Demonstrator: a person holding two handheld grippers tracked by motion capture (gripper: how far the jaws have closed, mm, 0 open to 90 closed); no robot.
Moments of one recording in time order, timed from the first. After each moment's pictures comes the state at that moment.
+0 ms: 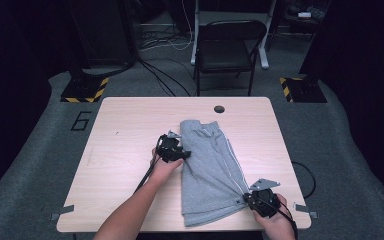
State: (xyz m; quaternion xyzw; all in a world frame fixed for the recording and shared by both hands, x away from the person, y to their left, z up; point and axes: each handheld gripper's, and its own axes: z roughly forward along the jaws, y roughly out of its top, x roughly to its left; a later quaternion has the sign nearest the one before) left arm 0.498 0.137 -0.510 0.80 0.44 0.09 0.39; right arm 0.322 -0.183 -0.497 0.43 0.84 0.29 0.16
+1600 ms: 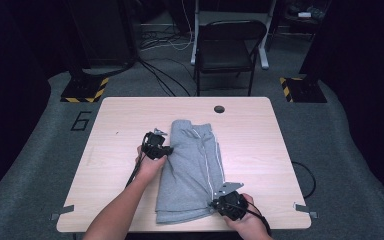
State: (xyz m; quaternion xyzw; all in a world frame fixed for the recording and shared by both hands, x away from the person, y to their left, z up) left arm 0.501 0.192 -0.497 0.81 0.46 0.12 0.35; right arm 0.321 -0.094 -0.502 0.32 0.89 0.30 0.10
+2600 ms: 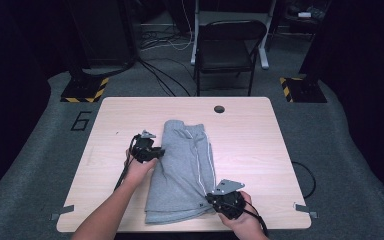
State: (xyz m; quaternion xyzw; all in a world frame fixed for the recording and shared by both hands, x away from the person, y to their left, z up) left arm 0.485 0.220 -0.495 0.80 0.45 0.12 0.37; right arm 0.314 -0.090 -0.473 0.31 0.86 0.37 0.14
